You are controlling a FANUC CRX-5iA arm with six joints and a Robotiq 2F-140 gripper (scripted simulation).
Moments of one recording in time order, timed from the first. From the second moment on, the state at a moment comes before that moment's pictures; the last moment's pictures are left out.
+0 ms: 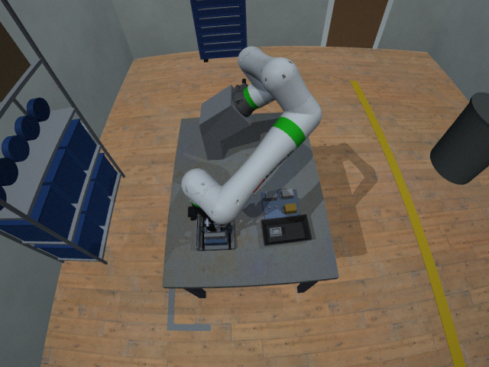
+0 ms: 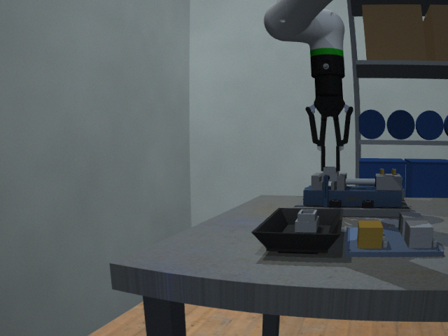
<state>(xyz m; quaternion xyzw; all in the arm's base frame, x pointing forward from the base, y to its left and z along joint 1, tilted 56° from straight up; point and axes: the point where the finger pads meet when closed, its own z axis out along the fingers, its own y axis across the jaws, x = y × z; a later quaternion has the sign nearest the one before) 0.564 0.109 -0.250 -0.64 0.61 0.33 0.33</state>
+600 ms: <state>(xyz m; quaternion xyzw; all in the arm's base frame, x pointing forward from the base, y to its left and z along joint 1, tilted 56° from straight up) 0.564 0.108 -0.249 -0.64 0.61 0.33 0.33</state>
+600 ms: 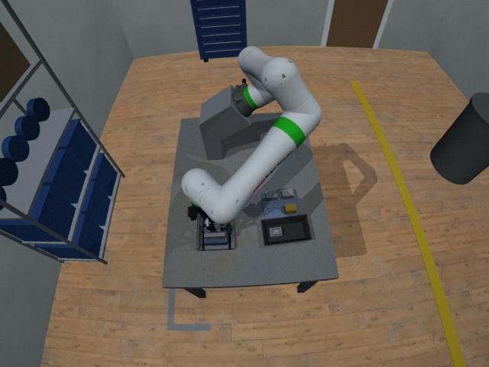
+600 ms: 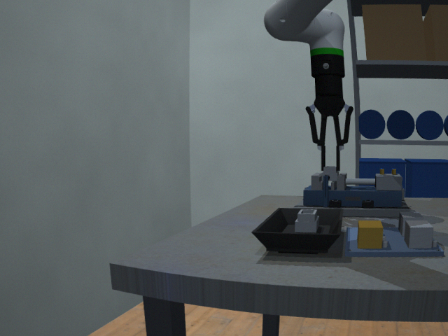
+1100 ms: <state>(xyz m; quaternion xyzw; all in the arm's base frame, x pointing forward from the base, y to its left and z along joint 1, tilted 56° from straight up) 0.564 0.094 -0.240 -0.64 0.61 0.33 0.33</state>
